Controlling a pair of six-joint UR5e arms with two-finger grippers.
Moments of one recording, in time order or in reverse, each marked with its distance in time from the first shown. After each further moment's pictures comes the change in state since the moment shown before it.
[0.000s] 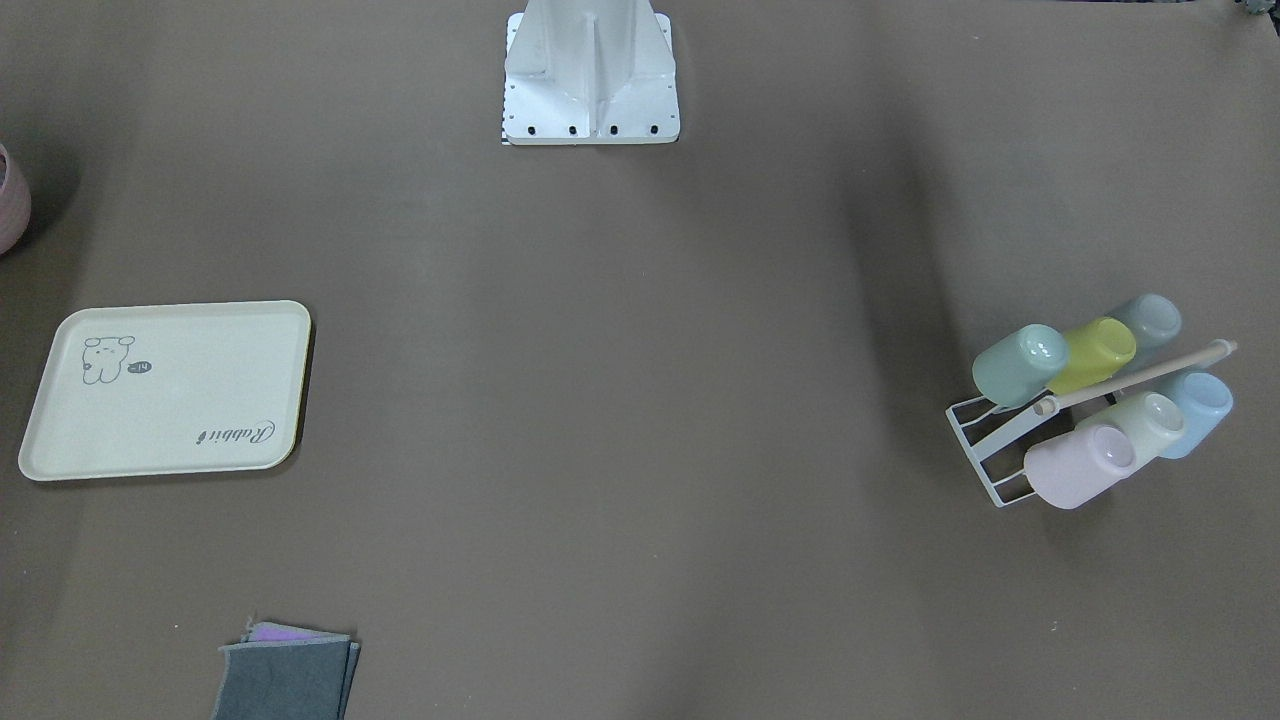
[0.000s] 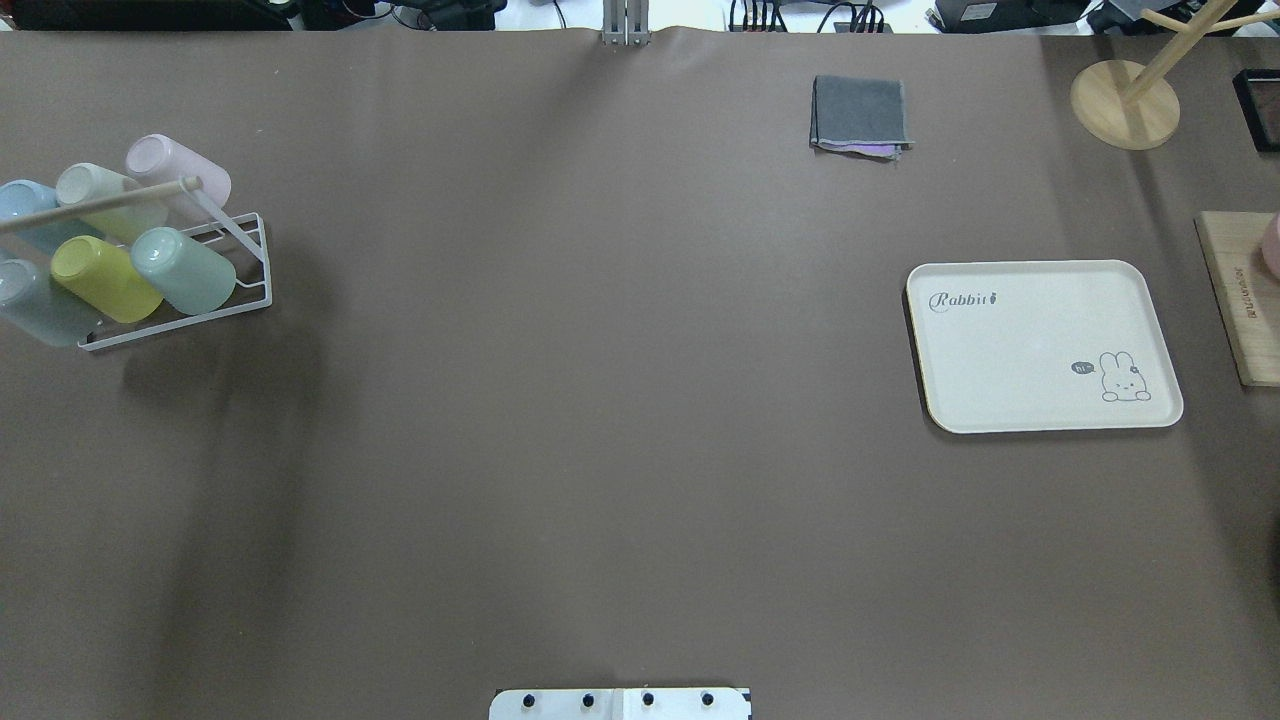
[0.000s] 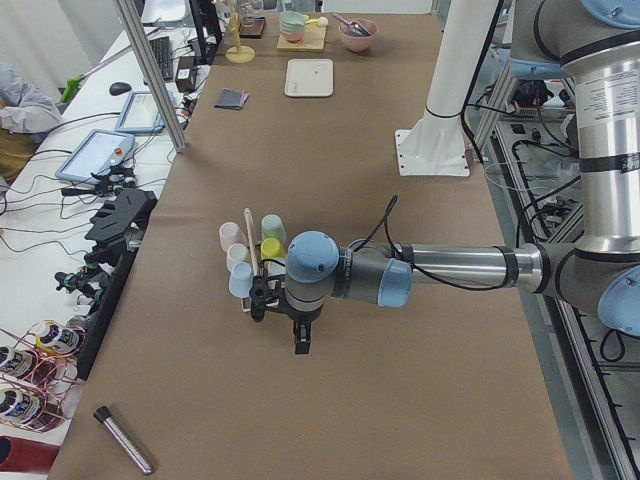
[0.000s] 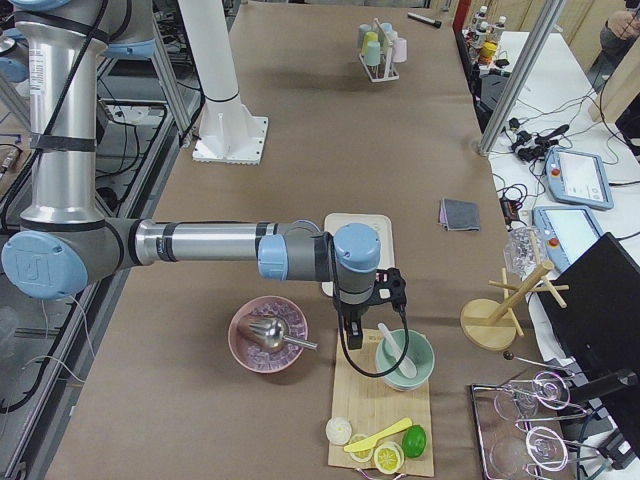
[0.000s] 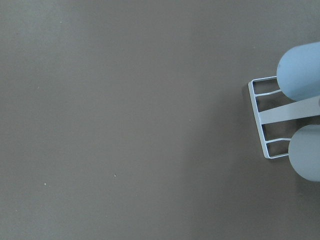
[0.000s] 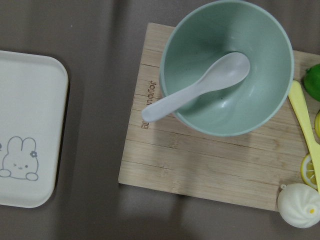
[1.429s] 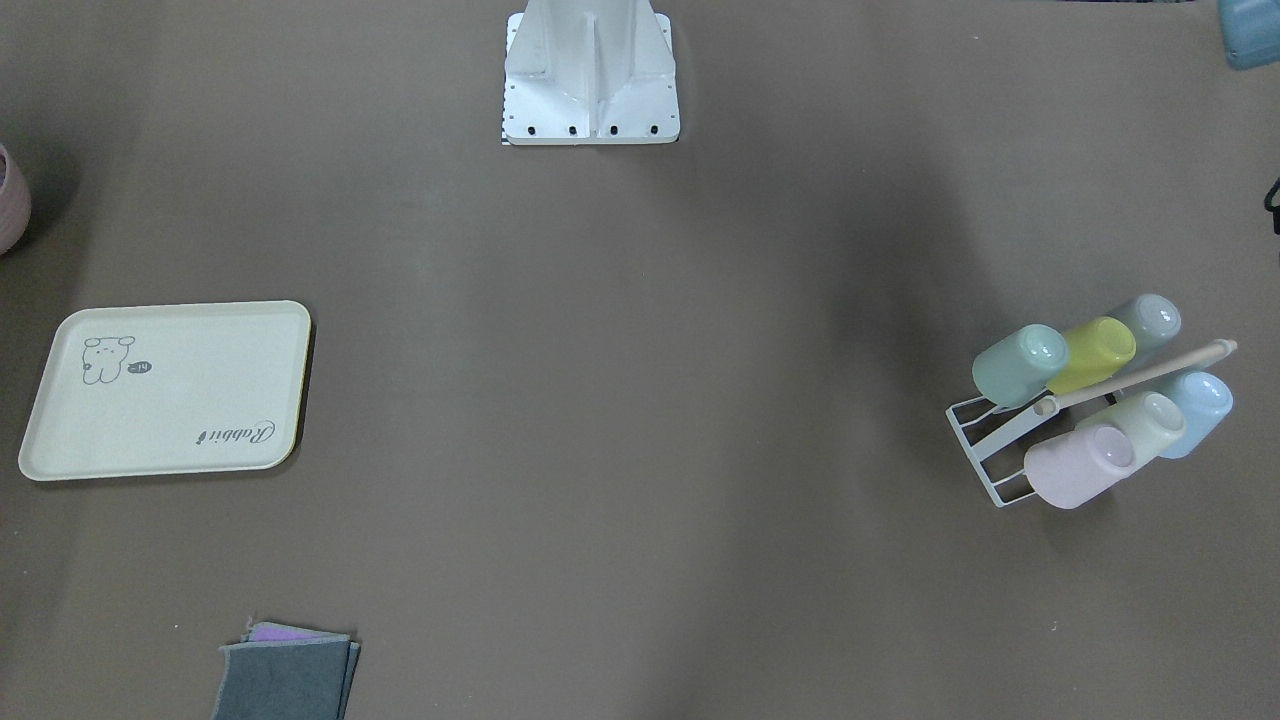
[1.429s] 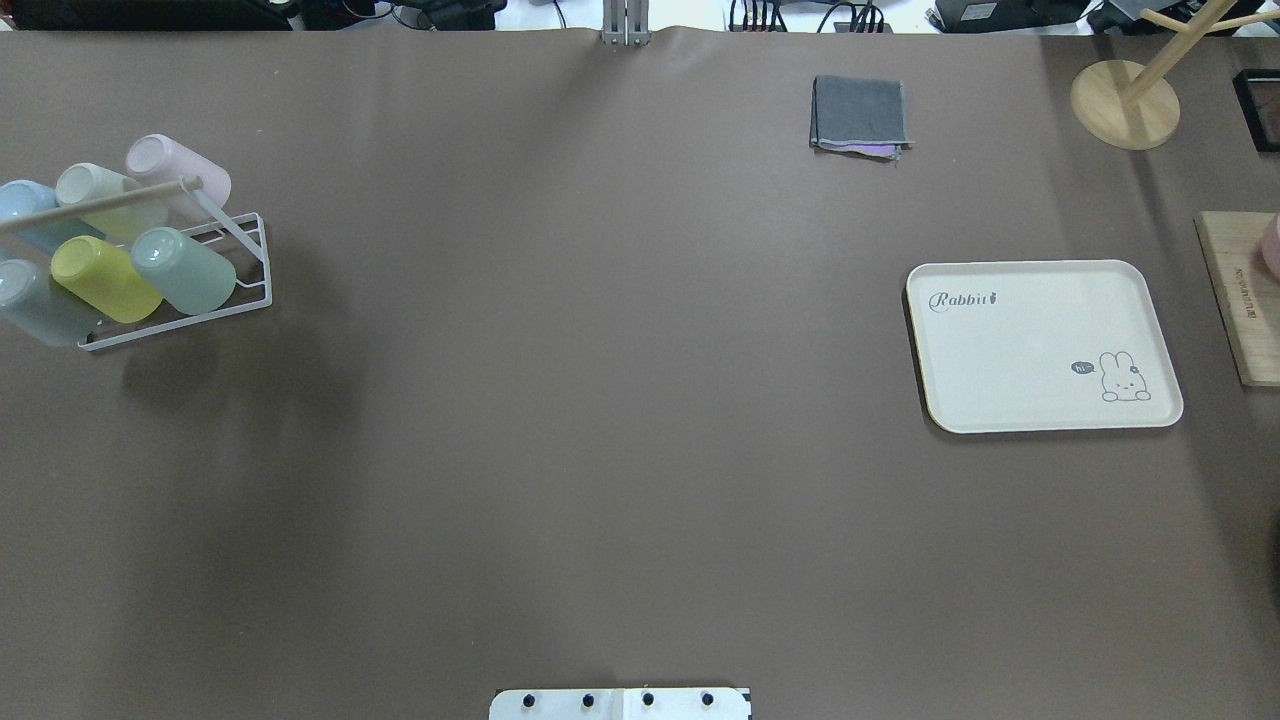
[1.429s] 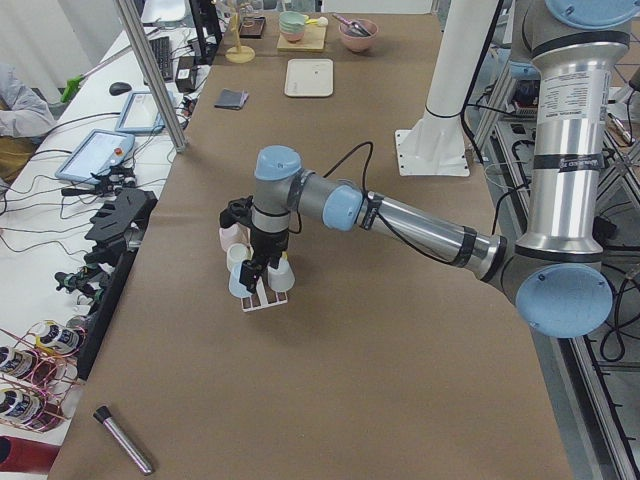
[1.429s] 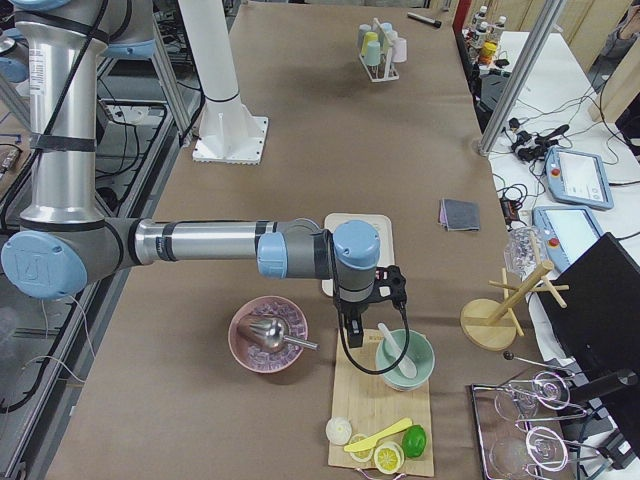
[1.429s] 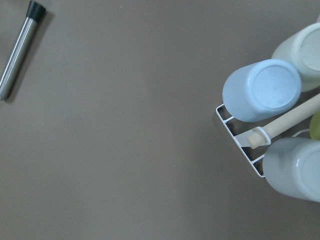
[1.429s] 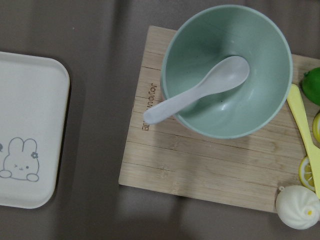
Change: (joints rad) left arm 0.277 -0.242 -0.157 0.210 0.413 0.336; right arm 0.001 -0.001 0.009 0.000 -0.008 0.001
